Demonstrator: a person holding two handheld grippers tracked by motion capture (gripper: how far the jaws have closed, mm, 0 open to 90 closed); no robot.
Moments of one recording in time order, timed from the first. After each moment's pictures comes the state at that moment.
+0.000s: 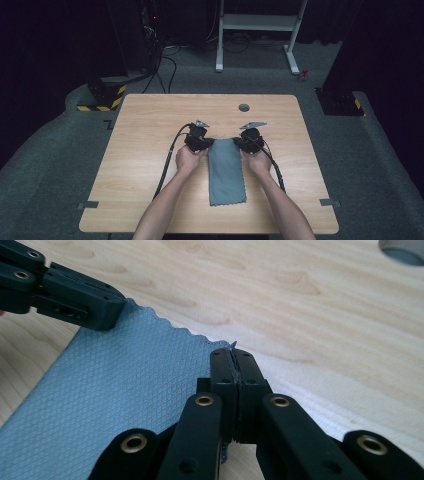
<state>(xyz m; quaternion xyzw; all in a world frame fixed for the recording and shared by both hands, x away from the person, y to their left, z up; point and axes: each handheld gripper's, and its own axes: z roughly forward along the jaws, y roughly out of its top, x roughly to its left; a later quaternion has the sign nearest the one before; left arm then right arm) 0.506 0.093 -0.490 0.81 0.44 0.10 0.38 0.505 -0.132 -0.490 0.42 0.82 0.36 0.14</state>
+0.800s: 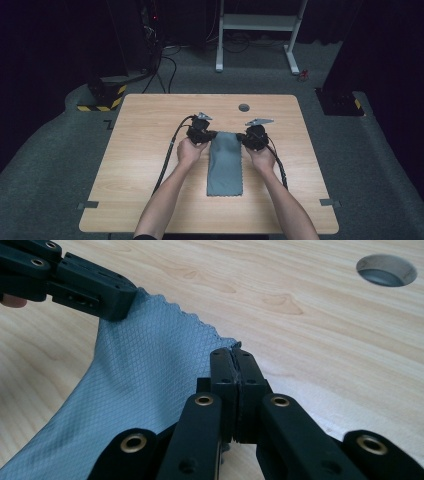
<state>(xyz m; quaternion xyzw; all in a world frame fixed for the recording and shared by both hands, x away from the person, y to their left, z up) 0.515 0.089 -0.471 0.82 0.41 0.11 0.39 0.506 -0.146 -0.479 0.42 0.80 0.40 0.14</state>
